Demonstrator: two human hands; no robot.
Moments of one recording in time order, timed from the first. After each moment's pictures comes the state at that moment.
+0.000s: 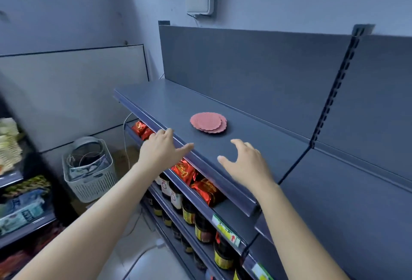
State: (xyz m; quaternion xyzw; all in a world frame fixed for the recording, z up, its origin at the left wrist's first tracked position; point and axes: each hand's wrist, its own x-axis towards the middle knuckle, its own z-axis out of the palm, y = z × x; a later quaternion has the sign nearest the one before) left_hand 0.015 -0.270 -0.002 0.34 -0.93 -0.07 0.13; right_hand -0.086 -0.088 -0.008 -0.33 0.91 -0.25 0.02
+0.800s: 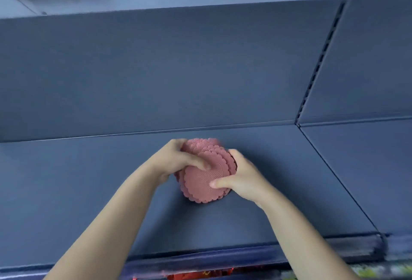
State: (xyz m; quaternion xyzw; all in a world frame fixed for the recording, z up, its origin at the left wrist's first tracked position) left_hand -0.264 -0.452 0.000 -0.08 -0.79 -0.54 -0.26; right_hand -0.192 -0.278 -0.026 0.08 0.83 -0.55 0.08
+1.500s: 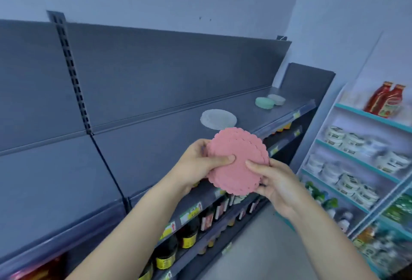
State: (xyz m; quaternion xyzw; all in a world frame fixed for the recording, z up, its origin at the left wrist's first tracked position) left_hand 0.011 -0.044 0.018 -0.33 -0.60 -0.62 -0.39; right_hand 0.172 0.052 0.021 0.31 0.59 -0.70 -0.25
